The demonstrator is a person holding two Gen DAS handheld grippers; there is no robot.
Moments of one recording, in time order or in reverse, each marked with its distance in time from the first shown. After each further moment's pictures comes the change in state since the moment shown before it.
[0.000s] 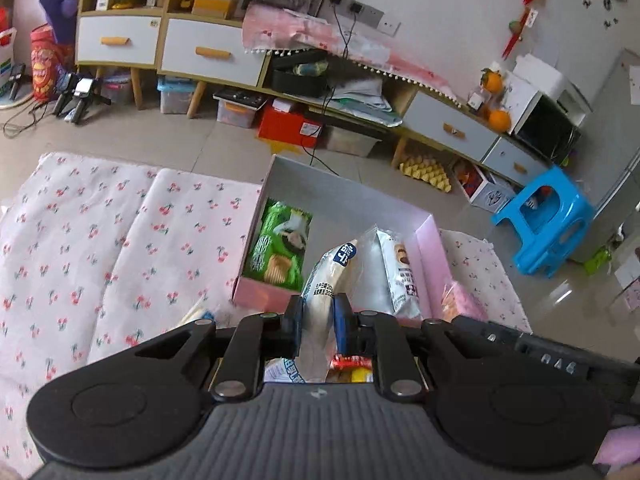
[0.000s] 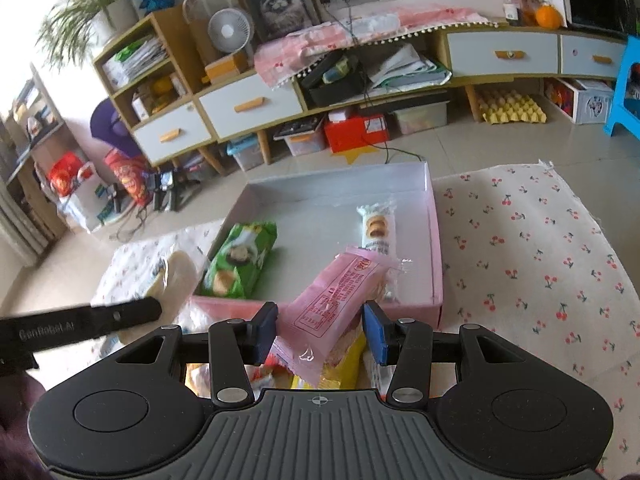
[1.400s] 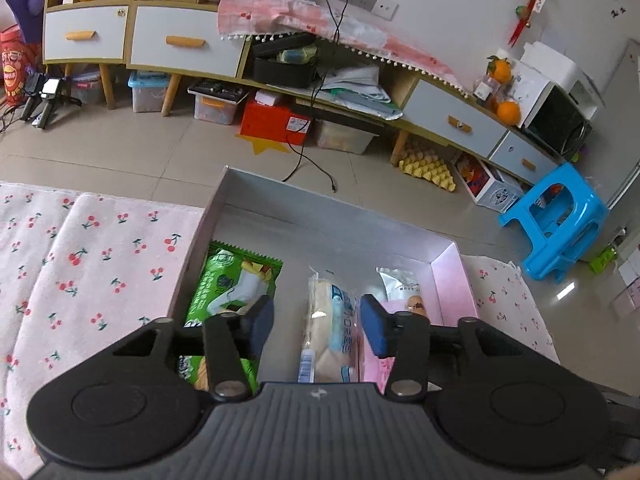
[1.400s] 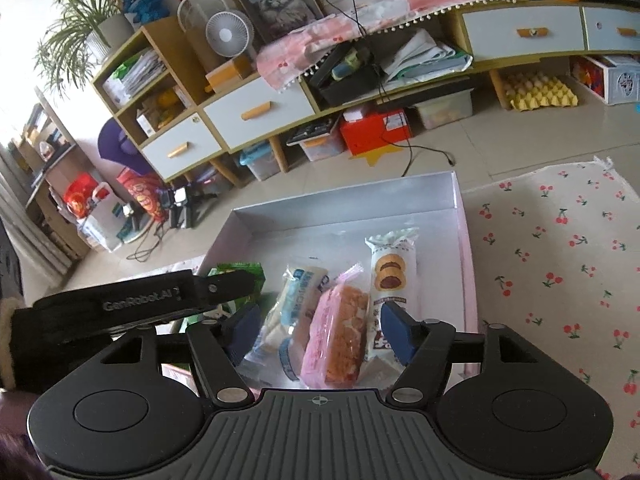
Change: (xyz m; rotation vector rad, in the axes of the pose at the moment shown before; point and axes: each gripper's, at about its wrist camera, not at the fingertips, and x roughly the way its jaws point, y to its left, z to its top) left arm 0.082 -0.013 0.031 0.009 0.019 -0.015; right arm 0.076 -0.031 0.031 0.035 0.011 0.103
